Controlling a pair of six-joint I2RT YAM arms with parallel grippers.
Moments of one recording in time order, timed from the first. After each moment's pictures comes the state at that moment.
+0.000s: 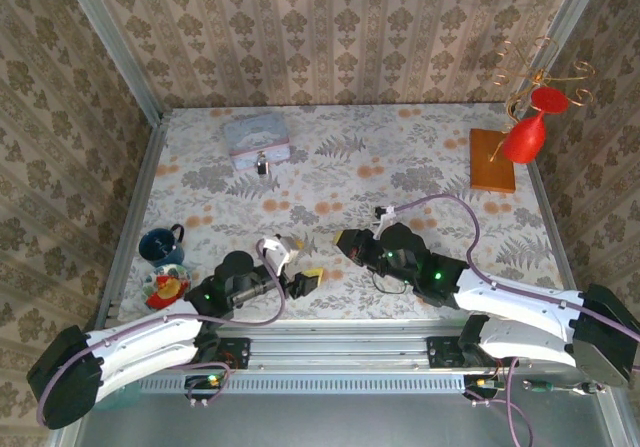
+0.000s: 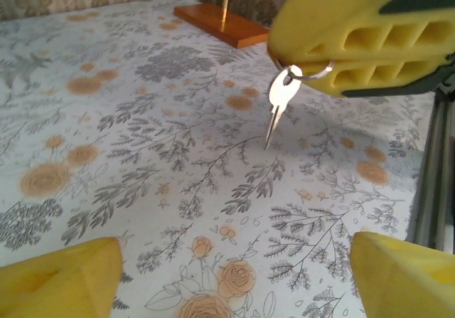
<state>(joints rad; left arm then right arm) -0.92 0.79 0.16 0.40 0.19 -0.08 0.95 1.06 0.57 0.15 0.09 1.28</state>
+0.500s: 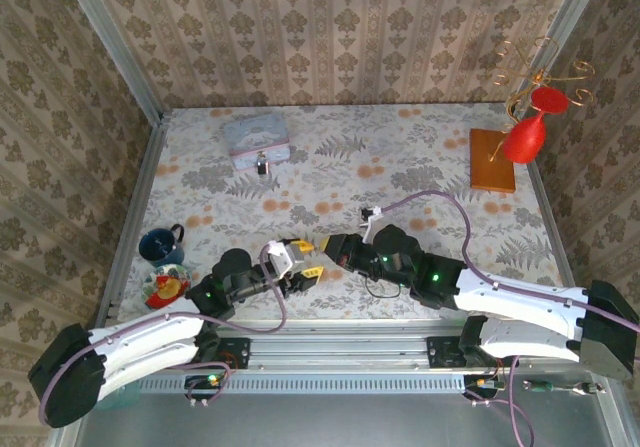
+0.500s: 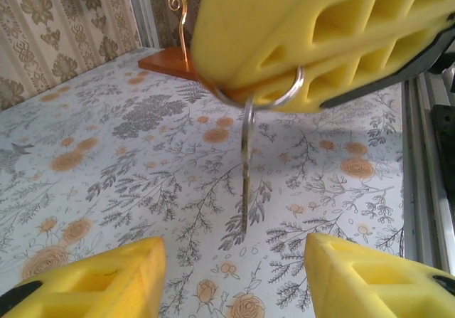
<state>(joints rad) -0.91 0.81 0.18 0.49 0.30 0.11 1.04 1.08 0.65 0.11 0.07 1.25</state>
